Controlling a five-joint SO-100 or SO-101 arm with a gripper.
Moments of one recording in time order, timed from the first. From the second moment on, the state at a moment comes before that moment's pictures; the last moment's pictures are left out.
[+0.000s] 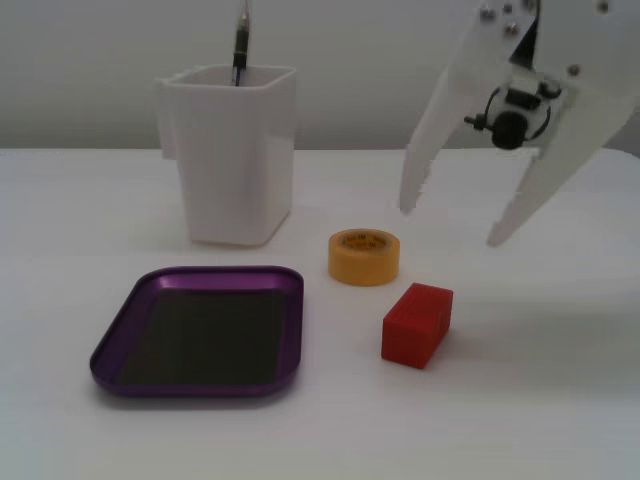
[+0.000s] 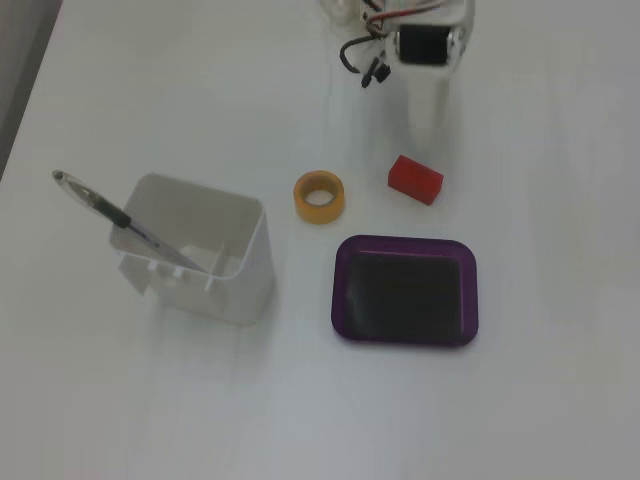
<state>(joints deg) -11.2 112.9 113.8 59.3 25.5</state>
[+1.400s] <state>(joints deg) -11.2 99.9 108.4 52.8 16.8</state>
